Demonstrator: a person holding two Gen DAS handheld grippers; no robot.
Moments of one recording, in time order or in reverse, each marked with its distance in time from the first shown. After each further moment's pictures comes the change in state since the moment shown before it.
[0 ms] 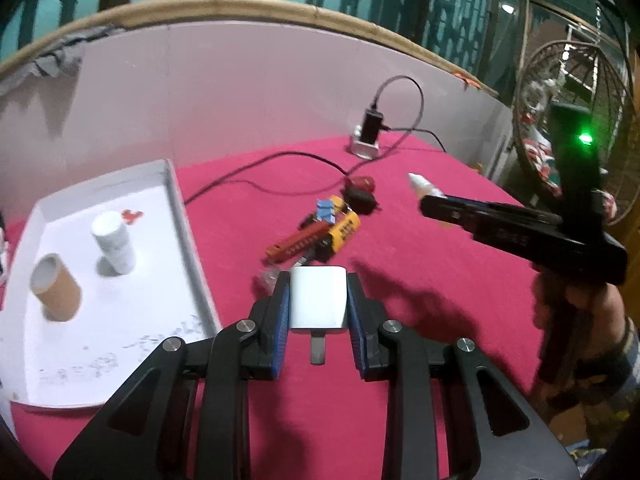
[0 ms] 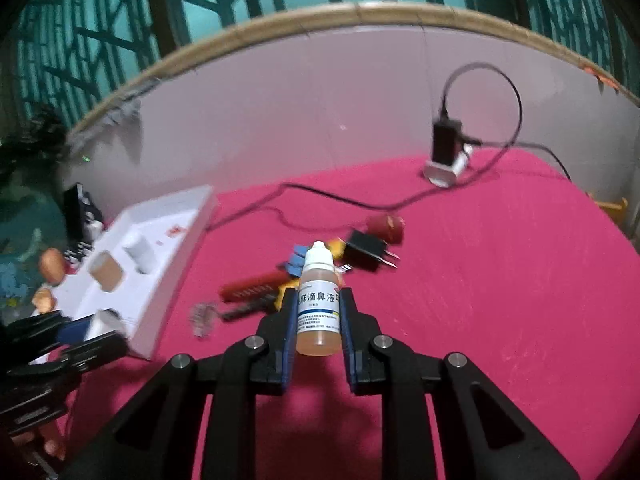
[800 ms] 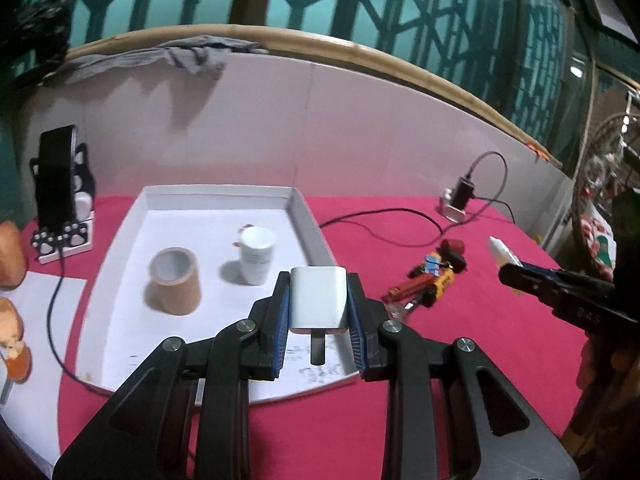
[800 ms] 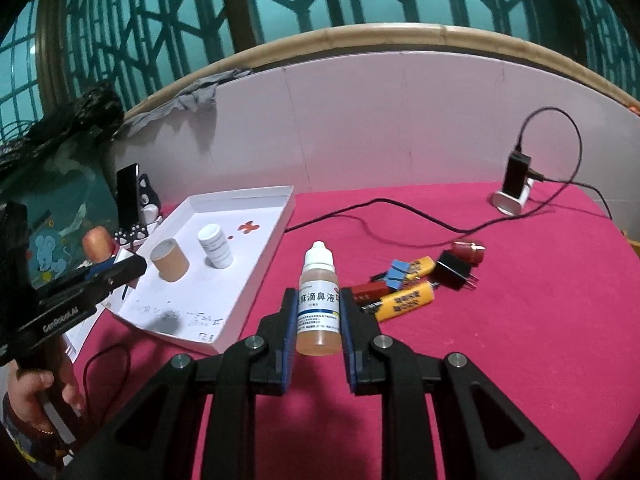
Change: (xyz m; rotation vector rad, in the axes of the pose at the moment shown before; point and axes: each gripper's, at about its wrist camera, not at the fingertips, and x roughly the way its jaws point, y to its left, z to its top) left arm -0.059 0.093 -0.013 -0.207 -0.152 0.203; right arm -0.002 0.066 0.011 -0.119 0.016 0.121
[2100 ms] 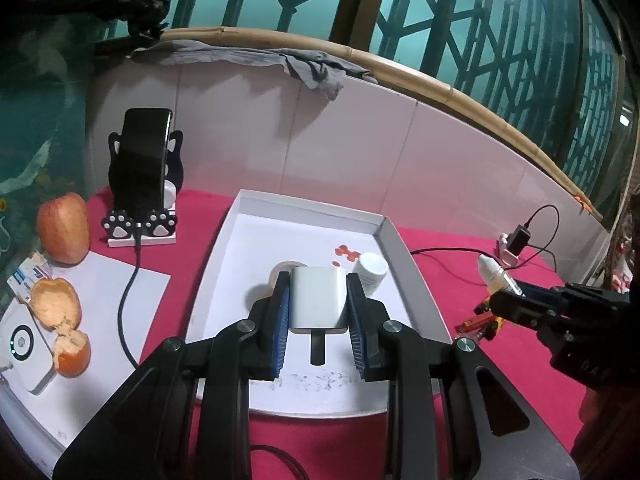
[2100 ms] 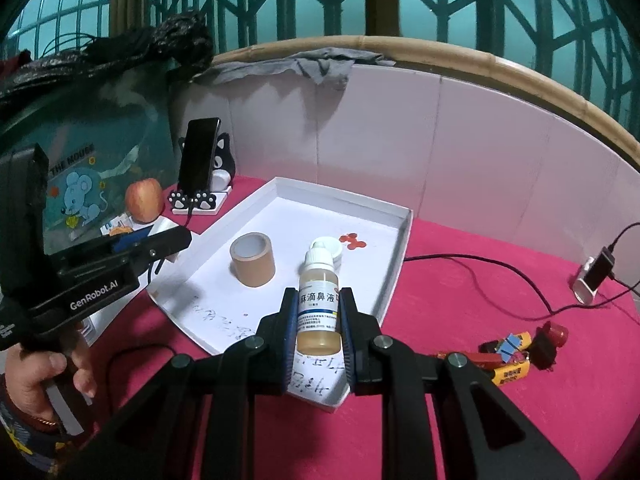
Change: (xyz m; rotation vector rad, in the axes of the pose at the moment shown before) left arm -0.027 0.085 0.003 -0.147 -0.062 0.144; right arm 0.047 0.127 0.030 -0.284 0.064 0.105
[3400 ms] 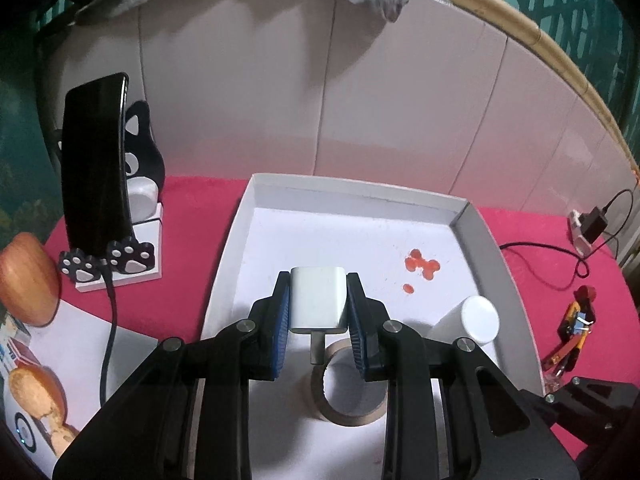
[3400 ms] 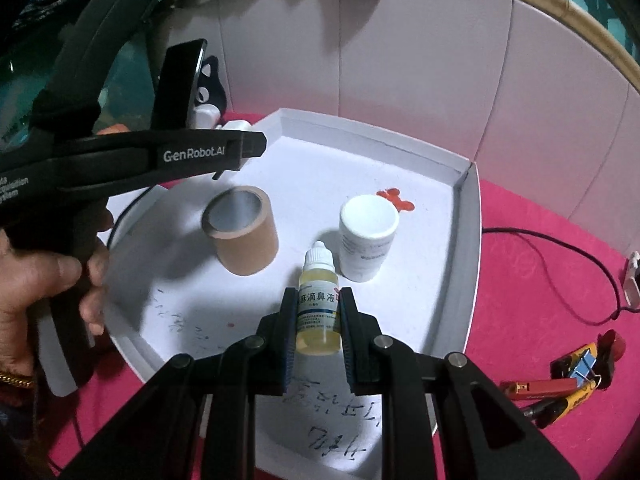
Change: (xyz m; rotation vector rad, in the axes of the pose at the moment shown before) left arm 0.143 0.021 0.046 0.054 0.229 0.149; right arm 0.115 0.016 -0.001 -0.010 0.204 0.014
